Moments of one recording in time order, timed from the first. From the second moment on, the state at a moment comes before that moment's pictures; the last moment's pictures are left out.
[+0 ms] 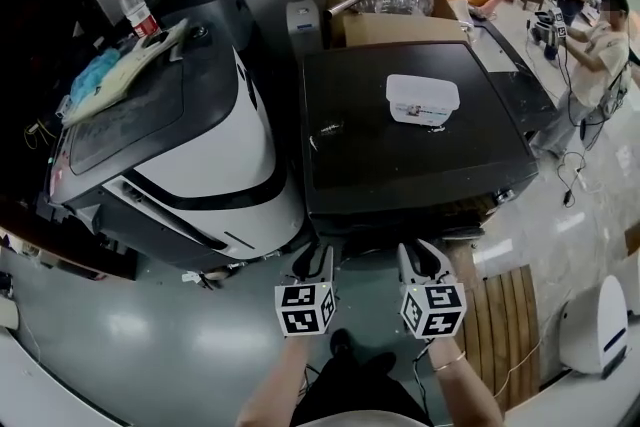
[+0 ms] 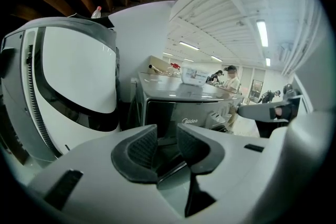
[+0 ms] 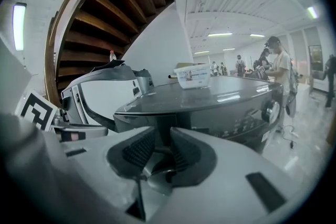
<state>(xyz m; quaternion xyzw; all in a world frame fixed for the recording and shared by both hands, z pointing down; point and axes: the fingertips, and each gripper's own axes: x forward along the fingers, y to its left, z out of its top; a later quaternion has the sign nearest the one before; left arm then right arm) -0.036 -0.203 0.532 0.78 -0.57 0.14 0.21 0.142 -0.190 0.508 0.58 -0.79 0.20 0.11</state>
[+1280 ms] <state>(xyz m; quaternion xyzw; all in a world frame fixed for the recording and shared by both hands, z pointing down) -0.022 -0.103 0.484 0.80 -0.56 0.11 0.17 0.144 -0.093 0.469 0.55 -0.81 0.17 0.09</state>
